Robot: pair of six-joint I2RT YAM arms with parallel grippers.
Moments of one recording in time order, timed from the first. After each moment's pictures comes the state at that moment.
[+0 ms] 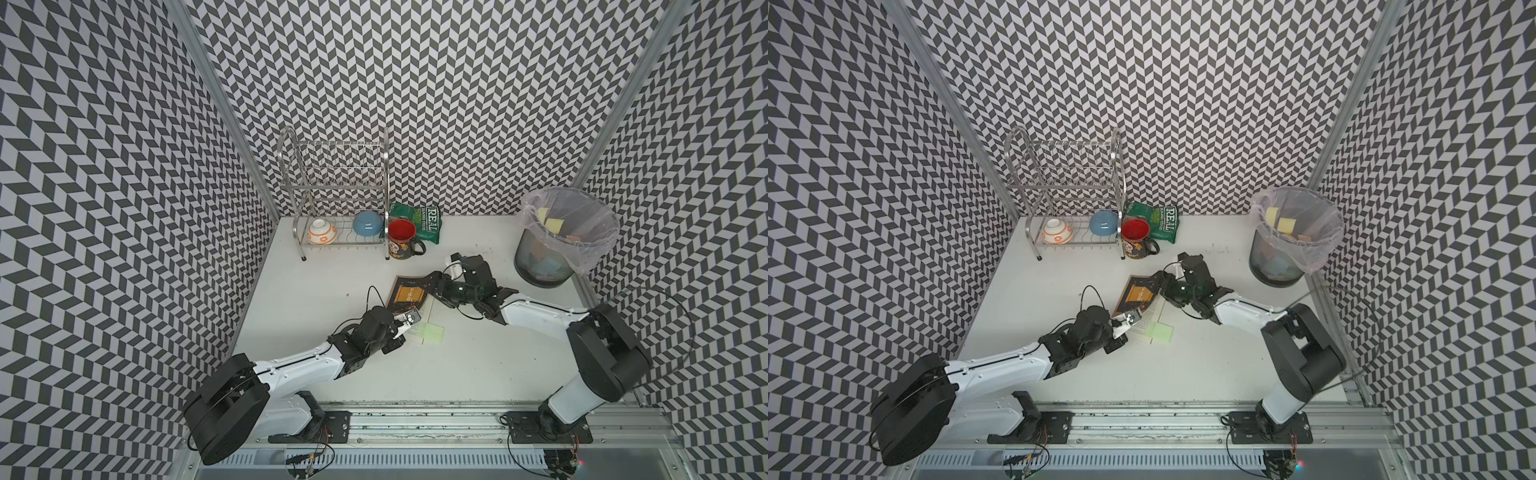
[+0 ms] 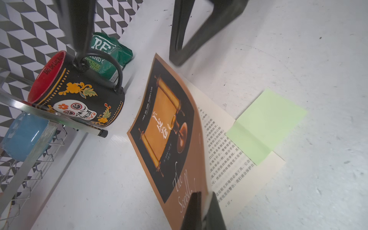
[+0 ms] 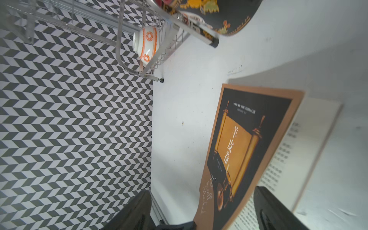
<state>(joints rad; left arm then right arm) -0.81 1.23 0.47 0.12 -0.13 0.44 0.54 1.55 0.83 0.17 -0.44 0.94</state>
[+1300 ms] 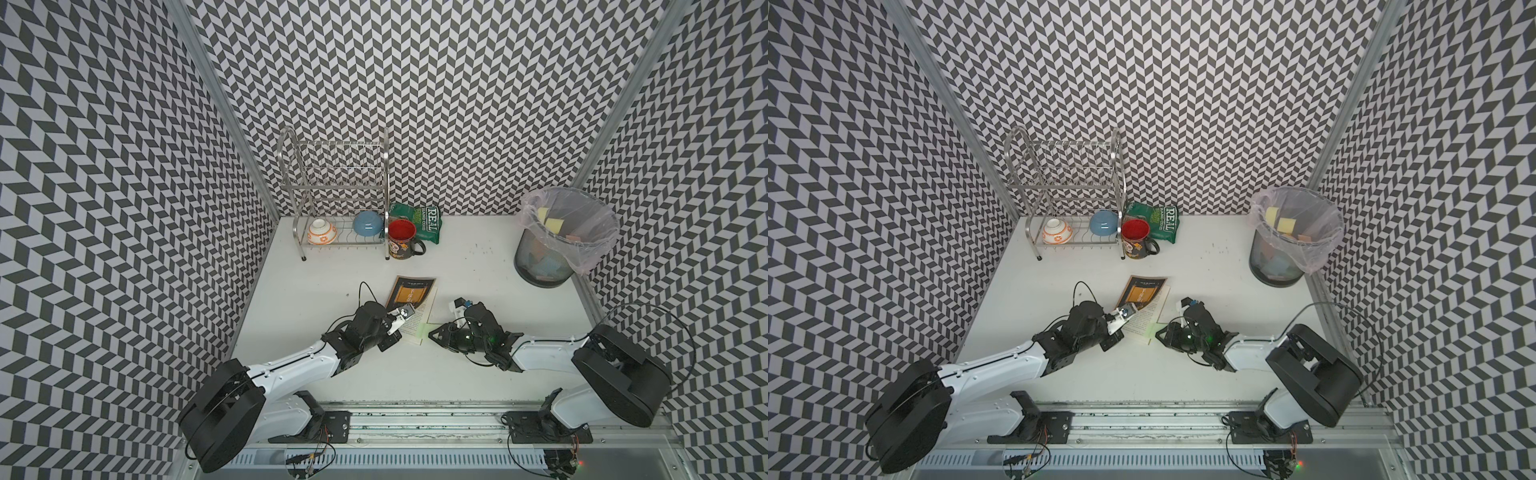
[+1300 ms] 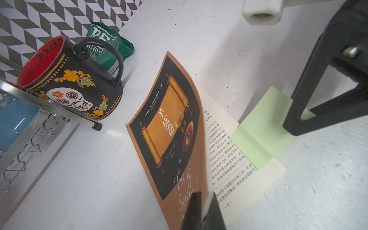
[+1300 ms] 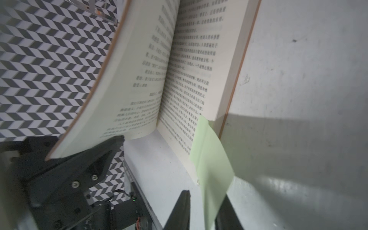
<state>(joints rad) -0.75 1.20 0.47 0.09 -0.03 0.40 0.74 1.49 0.42 0.42 -0.34 1.03</state>
